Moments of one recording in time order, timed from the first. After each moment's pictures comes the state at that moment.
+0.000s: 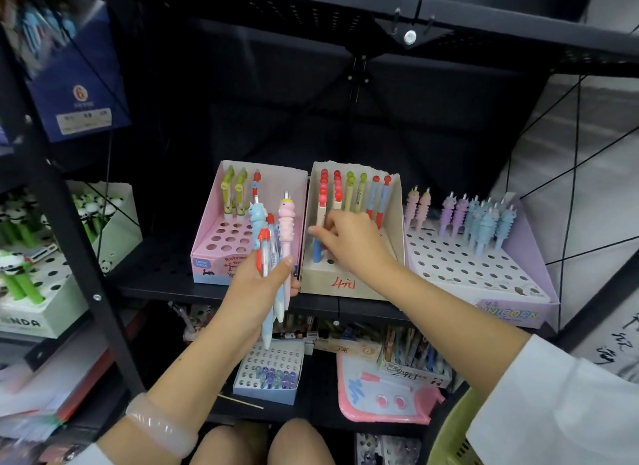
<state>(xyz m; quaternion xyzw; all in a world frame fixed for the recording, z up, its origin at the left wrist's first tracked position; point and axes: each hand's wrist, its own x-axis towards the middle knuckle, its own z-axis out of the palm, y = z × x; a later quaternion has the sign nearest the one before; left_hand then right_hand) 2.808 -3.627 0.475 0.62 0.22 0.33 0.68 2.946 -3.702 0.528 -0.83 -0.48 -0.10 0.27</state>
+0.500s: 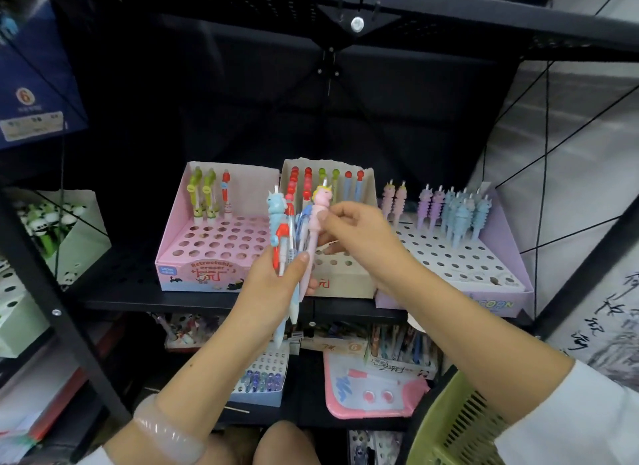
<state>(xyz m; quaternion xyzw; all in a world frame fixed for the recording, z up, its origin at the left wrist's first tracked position) 2.838 -3.668 0.491 0.66 0.16 0.32 0.66 2.947 -3.753 0.549 -0.69 -0.40 0.16 0.58</state>
